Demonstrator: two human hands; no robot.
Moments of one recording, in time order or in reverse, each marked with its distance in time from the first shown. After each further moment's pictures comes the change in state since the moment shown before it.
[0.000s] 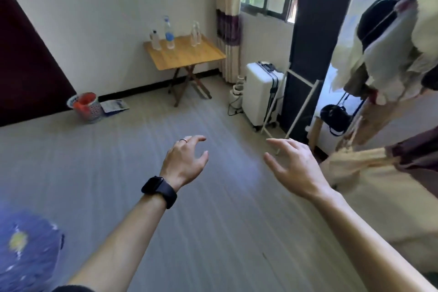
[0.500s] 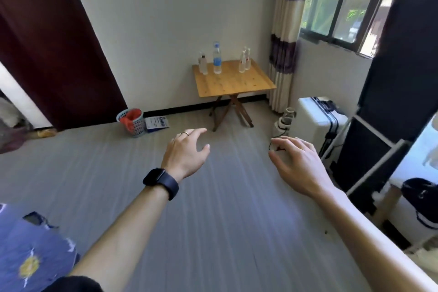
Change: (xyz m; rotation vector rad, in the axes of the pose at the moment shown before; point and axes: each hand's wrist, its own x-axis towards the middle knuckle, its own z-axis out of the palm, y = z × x) left_hand 0.283 -0.041 -0.040 0.109 0.184 -0.188; right_hand 0.352 0.009 0.063 0.031 -0.041 -0.240
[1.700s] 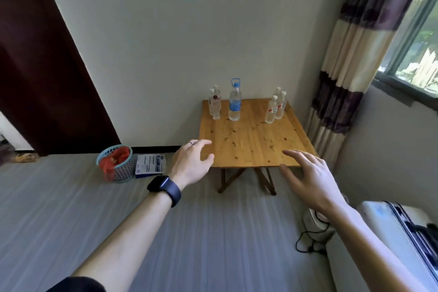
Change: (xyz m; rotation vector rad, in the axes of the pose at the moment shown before) left_hand 0.756 -0.098 0.153 -0.017 0.027 -0.137; right_hand 0.772 0.160 0.176 0.066 -0.102 -0.080
